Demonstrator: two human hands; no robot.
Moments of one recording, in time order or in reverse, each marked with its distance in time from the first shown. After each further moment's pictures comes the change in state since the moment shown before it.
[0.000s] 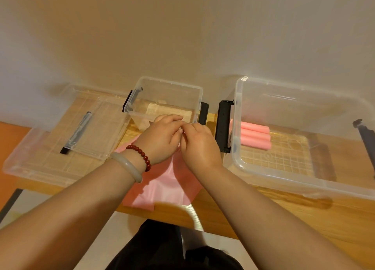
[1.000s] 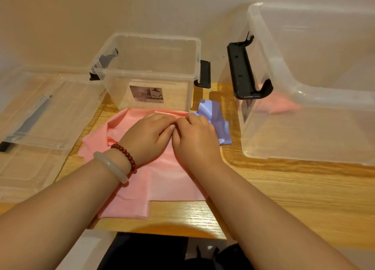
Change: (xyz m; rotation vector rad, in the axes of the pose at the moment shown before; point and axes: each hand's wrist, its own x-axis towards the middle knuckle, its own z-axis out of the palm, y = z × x) left_hand -0.002 -0.118 0.117 0.081 0.086 0.305; right_hand -0.041 0.066 0.136 -0.197 0.178 0.015
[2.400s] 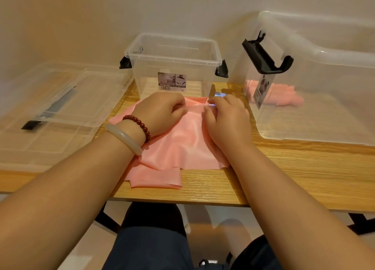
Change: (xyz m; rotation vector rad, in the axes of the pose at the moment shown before) left_hand -0.021 -0.010 -0.031 0.130 0.125 0.026; right_hand -0.020 -0.012 -0.017 -0.094 0.171 0.110
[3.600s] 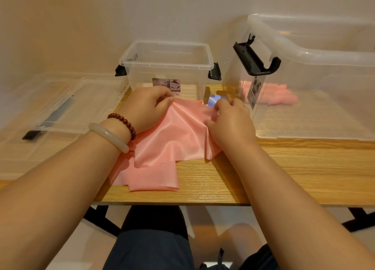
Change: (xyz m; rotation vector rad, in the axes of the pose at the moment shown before) left_hand 0.001 -0.006 -0.021 -0.115 0.078 -0.049; right_hand 0.002 0.000 -0.027 -0.070 -0.302 0.239
